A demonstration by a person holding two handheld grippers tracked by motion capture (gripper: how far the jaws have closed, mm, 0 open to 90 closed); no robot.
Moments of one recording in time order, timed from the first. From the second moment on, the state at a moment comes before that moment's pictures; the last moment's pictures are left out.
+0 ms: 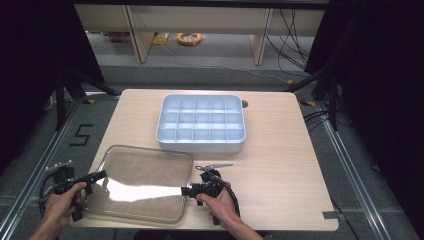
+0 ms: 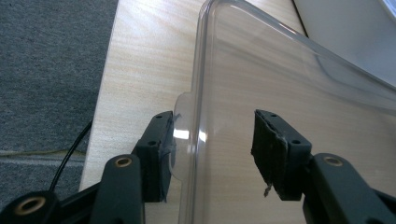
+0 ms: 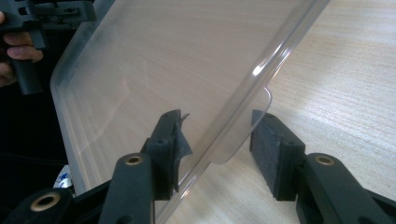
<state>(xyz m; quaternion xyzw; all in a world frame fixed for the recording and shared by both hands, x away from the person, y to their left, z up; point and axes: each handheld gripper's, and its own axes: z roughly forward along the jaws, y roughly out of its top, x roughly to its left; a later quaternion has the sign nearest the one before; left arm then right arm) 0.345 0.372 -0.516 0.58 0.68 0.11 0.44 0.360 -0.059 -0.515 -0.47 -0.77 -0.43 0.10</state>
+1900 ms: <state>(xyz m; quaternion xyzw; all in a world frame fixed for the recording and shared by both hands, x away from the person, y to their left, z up) 0.255 0.206 -0.487 0.75 0.43 0.15 0.48 0.301 -0.234 -0.485 -0.44 -0.77 -0.45 -0.09</state>
